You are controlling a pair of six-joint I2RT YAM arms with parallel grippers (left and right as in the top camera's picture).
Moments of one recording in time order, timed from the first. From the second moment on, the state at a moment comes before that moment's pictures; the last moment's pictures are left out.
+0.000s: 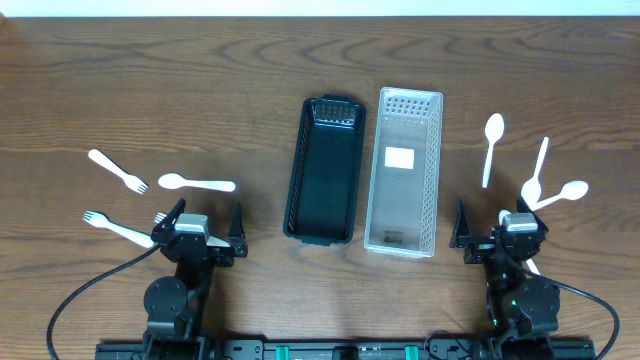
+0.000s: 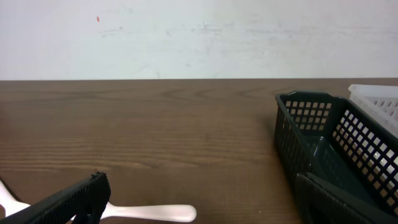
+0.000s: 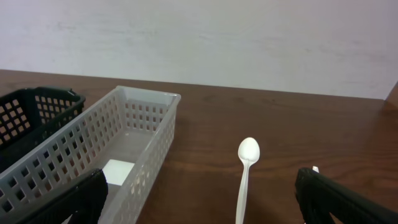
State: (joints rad) left arm -0.08 0.02 0.02 -0.11 0.04 -0.04; right arm 0.11 0.01 0.01 -0.06 0.06 -0.03
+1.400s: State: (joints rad) left arm -0.08 1.37 1.12 -0.90 0.08 -0.14; right arm 0.07 1.54 1.38 -0.85 -0.04 0.12
